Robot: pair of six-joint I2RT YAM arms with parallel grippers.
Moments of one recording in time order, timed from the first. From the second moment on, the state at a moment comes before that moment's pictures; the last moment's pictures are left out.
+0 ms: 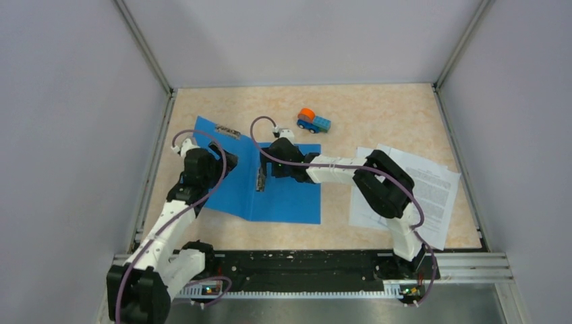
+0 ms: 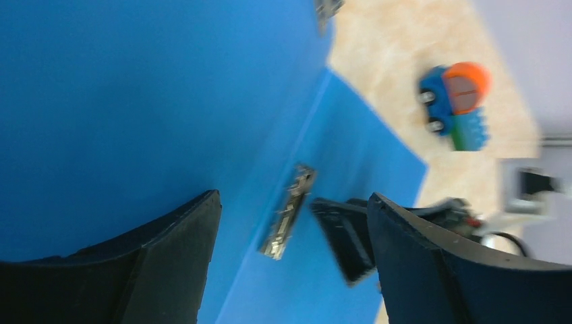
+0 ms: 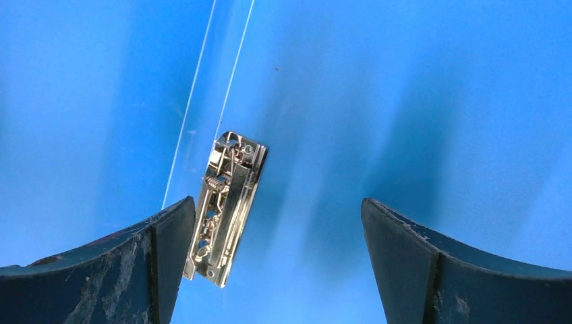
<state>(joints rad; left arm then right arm) -0.15 0.89 0.57 -0.17 -0.08 -0.87 0.91 2.07 1.37 -0.05 0.19 0.66</state>
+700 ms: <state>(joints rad) -0.30 1.40 0.64 -0.19 -0.13 -0.92 0.77 1.98 1.21 0.06 0.09 0.65</state>
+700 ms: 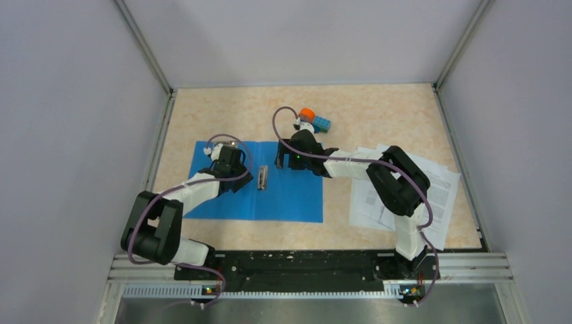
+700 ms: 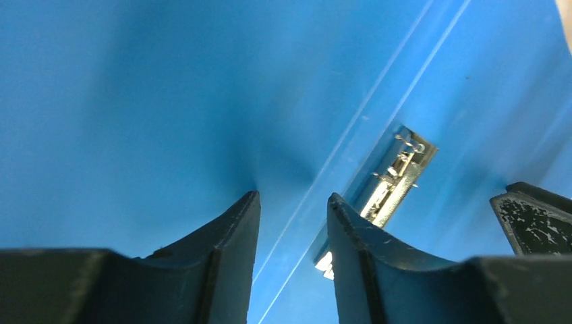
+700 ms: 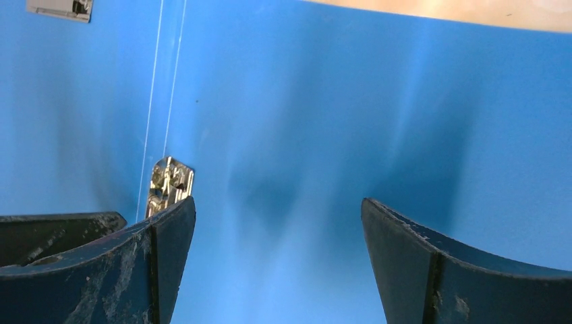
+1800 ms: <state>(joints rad) -0.57 1.29 0.78 -0.54 -0.36 -1.01 0.76 1.97 1.27 -0.13 0.16 0.51</state>
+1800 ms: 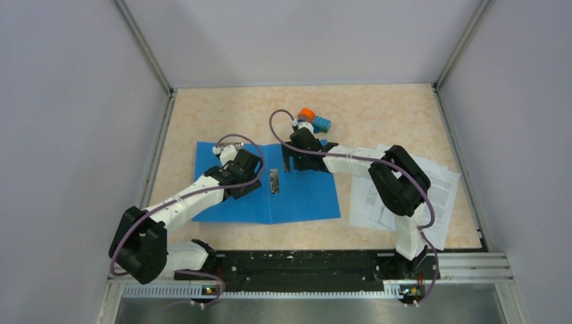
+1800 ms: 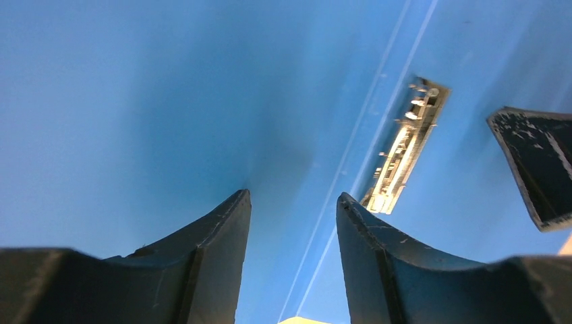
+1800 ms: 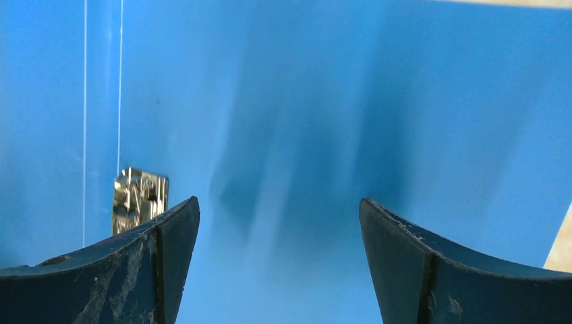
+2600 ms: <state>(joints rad) -0.49 1.11 0.66 -0.61 -0.37 -1.00 1.01 1.95 1.31 -0.35 0.25 0.57</state>
